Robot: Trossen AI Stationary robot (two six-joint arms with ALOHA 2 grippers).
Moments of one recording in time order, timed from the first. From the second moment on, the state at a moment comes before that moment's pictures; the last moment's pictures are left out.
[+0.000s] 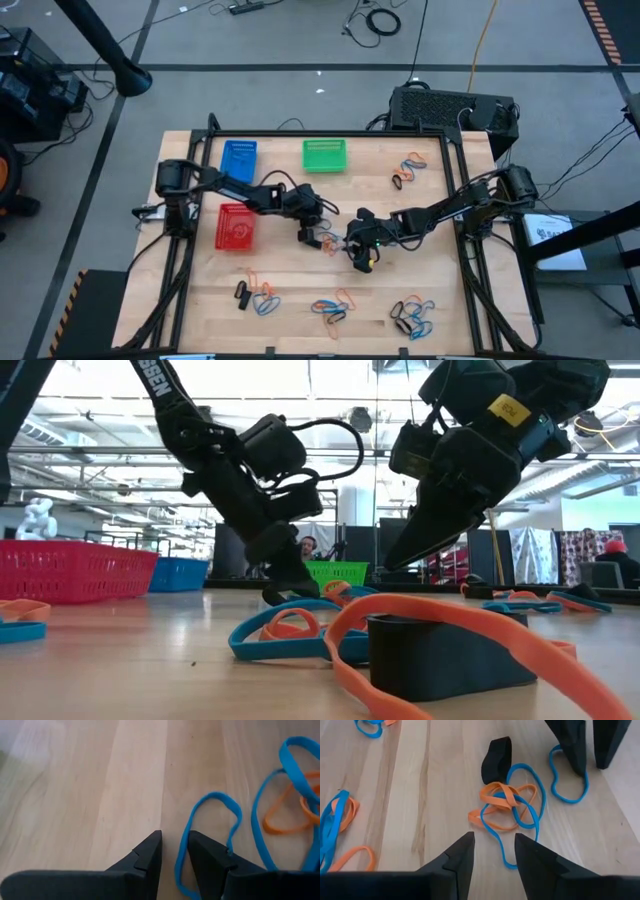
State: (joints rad) left arm 0.12 1.91 0.89 0.18 0.02 0.07; right arm 0.17 1.64 0.71 0.18 0.07 0.34
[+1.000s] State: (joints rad) left arm 0.14 1.45 1.07 -0.84 -0.57 -0.03; right arm 0.17 1.64 0.71 -0.05 0.08 0.54
